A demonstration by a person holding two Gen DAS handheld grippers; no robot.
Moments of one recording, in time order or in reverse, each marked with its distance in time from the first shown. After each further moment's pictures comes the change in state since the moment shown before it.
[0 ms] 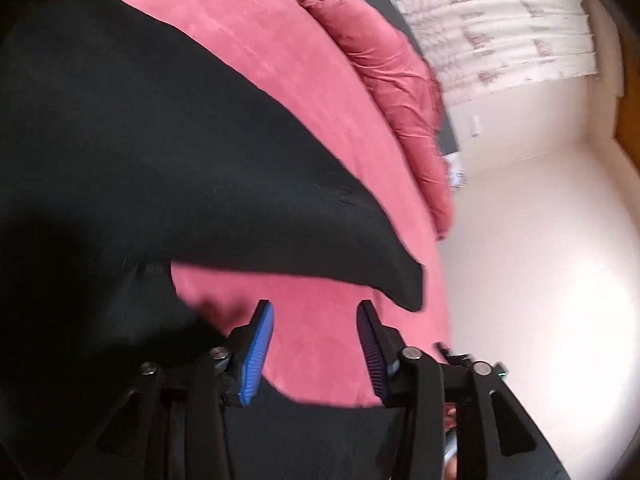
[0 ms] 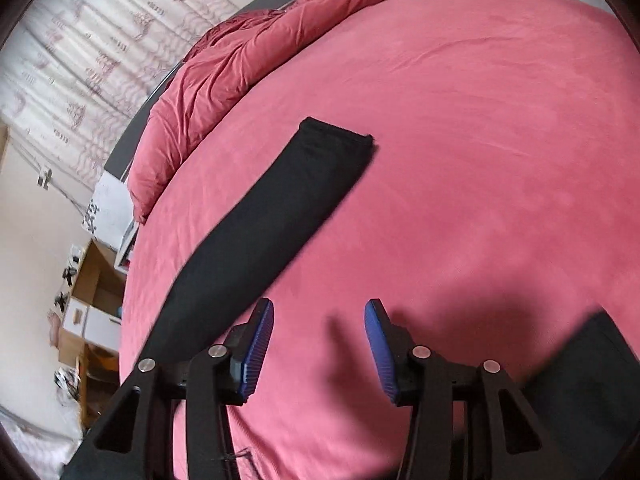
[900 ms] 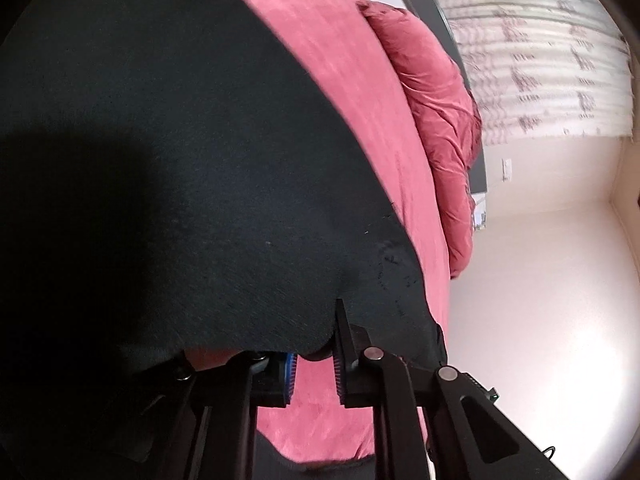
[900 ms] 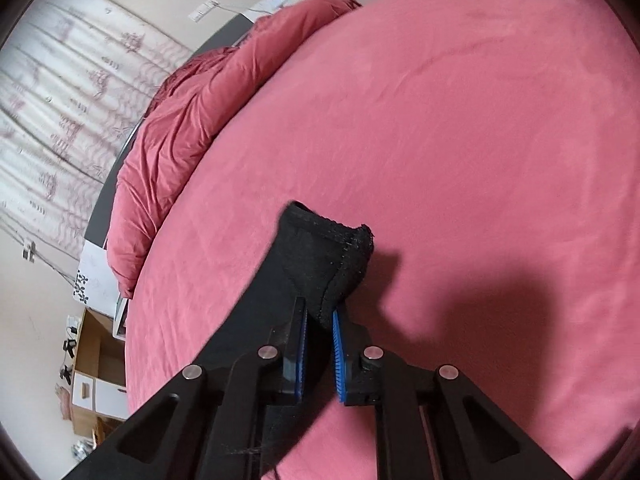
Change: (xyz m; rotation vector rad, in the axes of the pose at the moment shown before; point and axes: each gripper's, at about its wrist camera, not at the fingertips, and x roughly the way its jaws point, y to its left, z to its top) left arm 0.017 0.043 0.018 -0.183 -0.022 0.000; right arm 0.053 -0.017 0.095 0.158 -0.112 -0.029
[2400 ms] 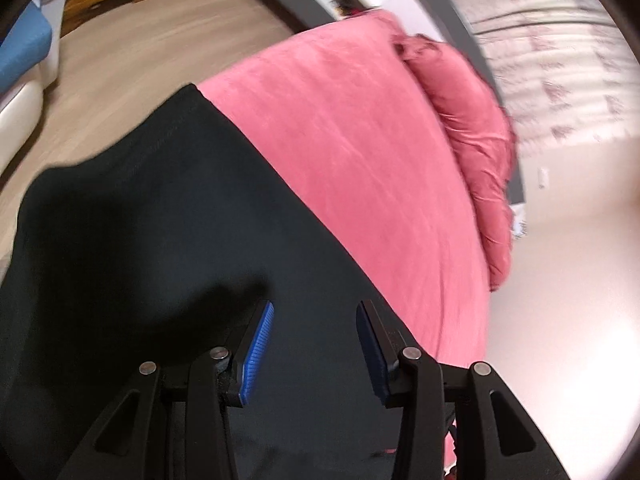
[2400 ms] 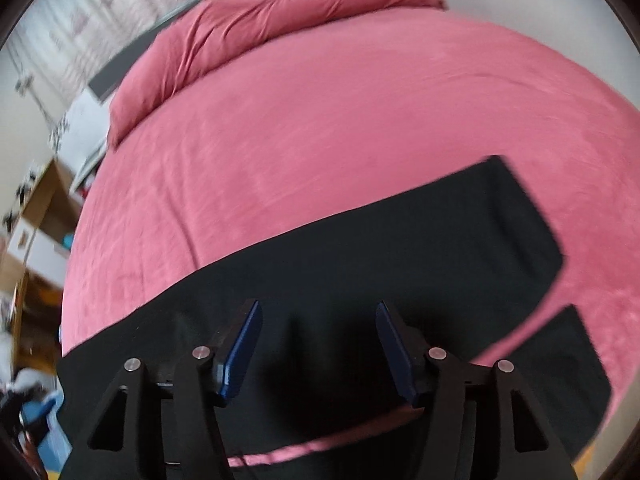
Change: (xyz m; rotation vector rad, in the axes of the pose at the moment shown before) left arm -0.129 0.025 0.144 -0.005 -0.001 0.217; right arm -0.061 0.073 -0.124 -0.427 0.222 -0.193
